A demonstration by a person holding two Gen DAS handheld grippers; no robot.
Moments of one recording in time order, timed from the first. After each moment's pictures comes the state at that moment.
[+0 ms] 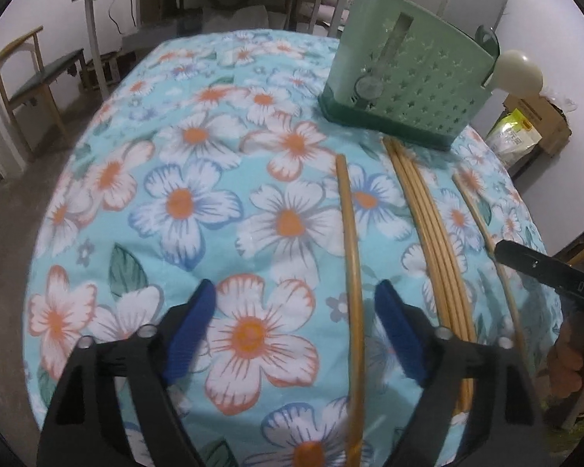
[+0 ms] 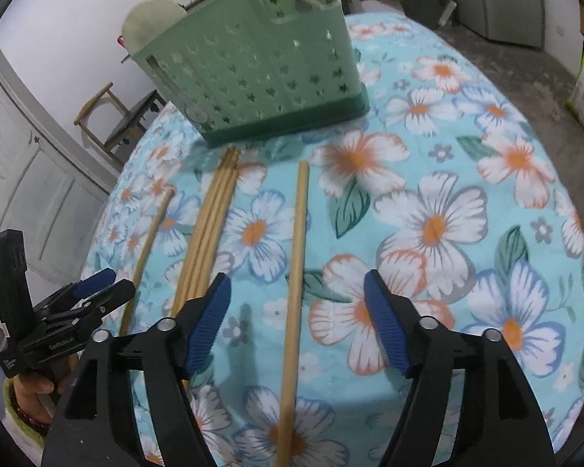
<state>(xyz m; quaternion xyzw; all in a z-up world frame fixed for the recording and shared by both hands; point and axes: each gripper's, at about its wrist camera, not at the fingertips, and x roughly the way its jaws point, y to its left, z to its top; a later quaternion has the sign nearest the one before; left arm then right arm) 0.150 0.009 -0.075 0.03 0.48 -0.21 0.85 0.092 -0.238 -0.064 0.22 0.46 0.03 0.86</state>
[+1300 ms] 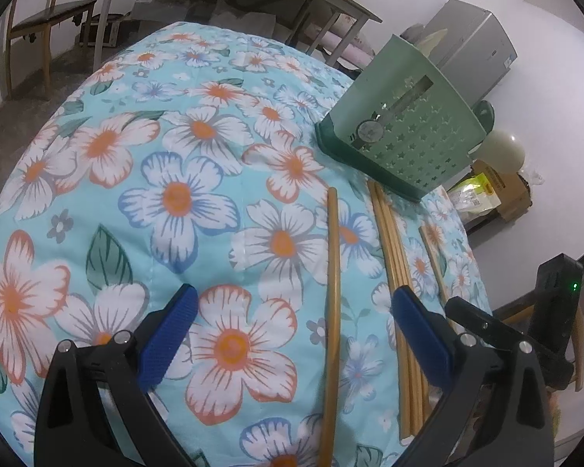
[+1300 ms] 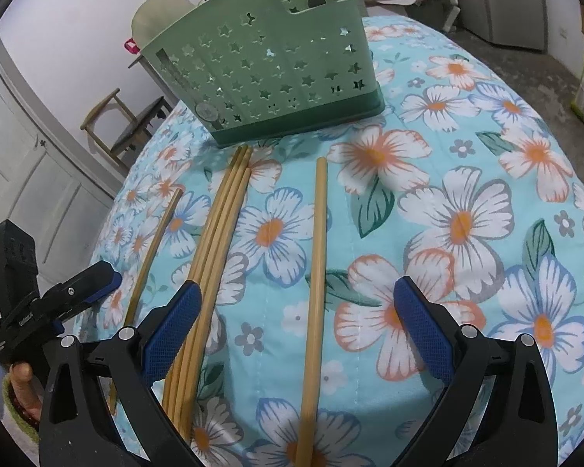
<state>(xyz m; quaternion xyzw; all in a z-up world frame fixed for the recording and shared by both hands) 0.159 0.041 -0.078 -0.13 0.47 -0.26 0.84 0.089 -0.231 -0.070 0.22 0.43 0.03 0.87</state>
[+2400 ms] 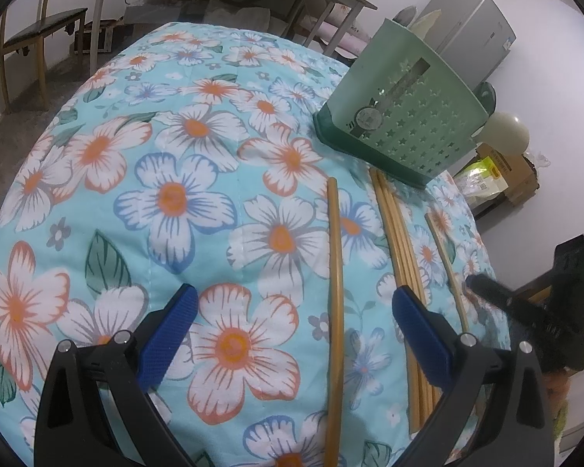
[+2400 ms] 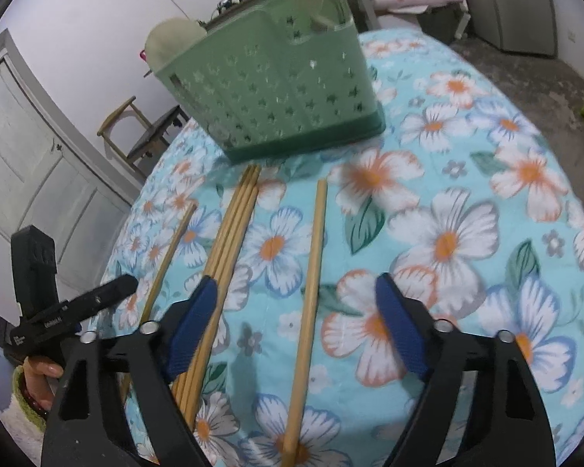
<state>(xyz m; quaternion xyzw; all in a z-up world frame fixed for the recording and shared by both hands) 0.159 0.032 -0.077 -0.09 0.48 -0.25 0.84 0.081 -0.245 -0.054 0.23 0.41 0.06 0.88</state>
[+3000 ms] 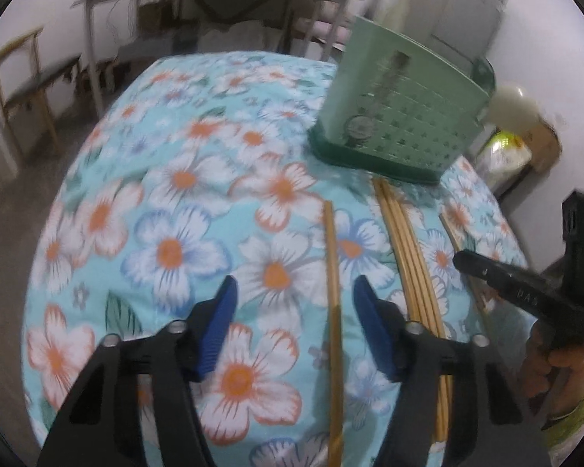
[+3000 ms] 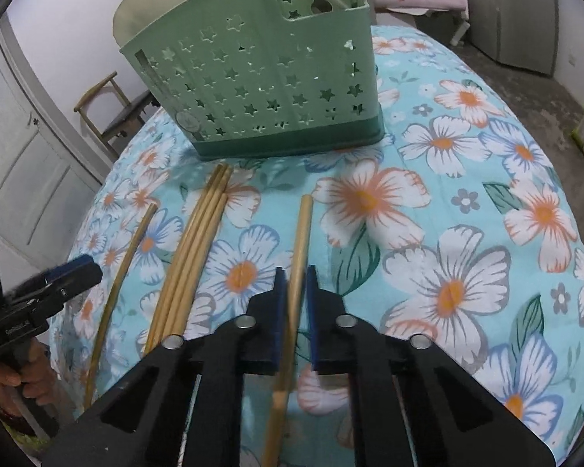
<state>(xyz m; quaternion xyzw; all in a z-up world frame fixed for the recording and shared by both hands) 0.163 -0.001 -0.053 0.02 0.45 -0.23 0.86 0.119 -0.240 -0.070 0.17 0.44 0.03 0.88</state>
